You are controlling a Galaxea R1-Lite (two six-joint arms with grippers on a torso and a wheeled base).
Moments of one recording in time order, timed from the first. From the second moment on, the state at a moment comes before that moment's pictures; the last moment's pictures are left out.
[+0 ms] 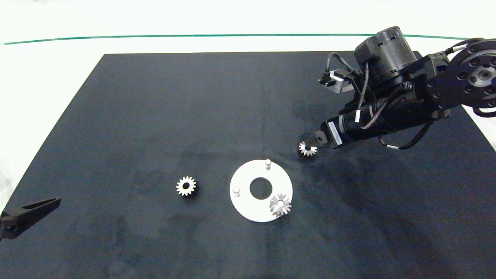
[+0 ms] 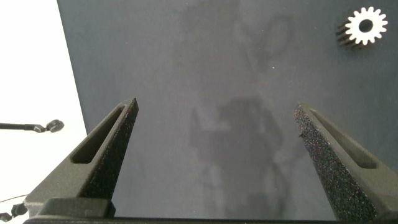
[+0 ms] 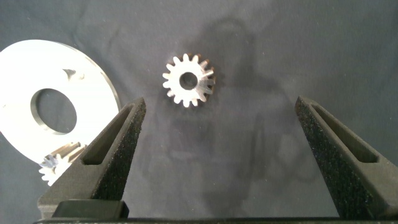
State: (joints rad) left arm 0.05 0.92 -0.86 0.39 -0.01 0.30; right arm 0.50 1.86 -1.74 0.62 -0.15 -0.03
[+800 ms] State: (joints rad) left arm 0.05 0.91 -0.85 0.39 -0.01 0.31; right arm 0.52 1.95 -1.74 0.59 -0.15 -0.03
